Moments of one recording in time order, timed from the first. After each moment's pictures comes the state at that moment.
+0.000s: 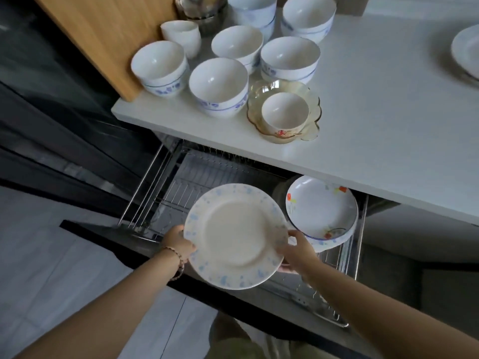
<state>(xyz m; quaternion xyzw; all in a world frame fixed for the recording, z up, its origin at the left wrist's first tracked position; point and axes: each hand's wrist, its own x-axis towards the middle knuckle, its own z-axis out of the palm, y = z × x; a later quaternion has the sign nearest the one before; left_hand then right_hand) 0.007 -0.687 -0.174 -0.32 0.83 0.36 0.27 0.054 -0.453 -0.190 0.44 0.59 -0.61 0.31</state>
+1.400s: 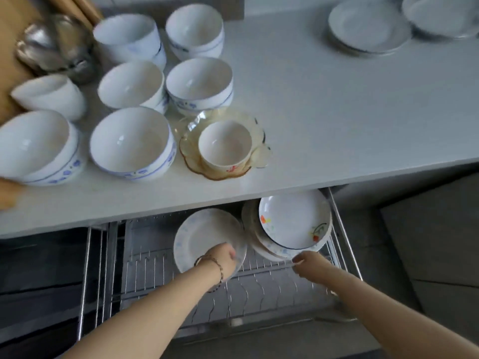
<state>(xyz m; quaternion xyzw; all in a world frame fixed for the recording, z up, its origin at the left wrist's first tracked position) -0.103 -0.583 -0.209 0.18 0.85 0.06 0.49 0.038 -0.422 -0.229 0.46 0.69 -0.43 0.36</state>
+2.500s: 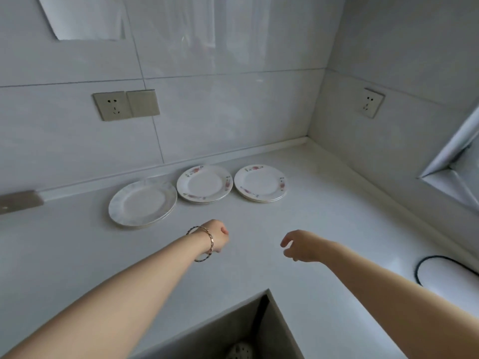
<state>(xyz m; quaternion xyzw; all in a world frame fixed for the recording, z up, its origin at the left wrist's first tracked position) 0.043 0.057 0.004 0.34 0.84 0.19 0.37 0.231 0.169 0.028 0.44 0.83 -0.27 0.19</state>
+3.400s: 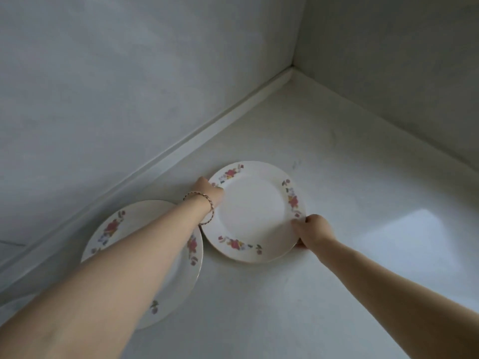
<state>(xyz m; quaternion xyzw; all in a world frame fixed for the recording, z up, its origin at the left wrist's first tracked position) -0.152 0.443 -0.116 0.32 0.84 0.15 0.41 0.063 0.439 -0.142 0.74 0.47 -0.48 -0.05</state>
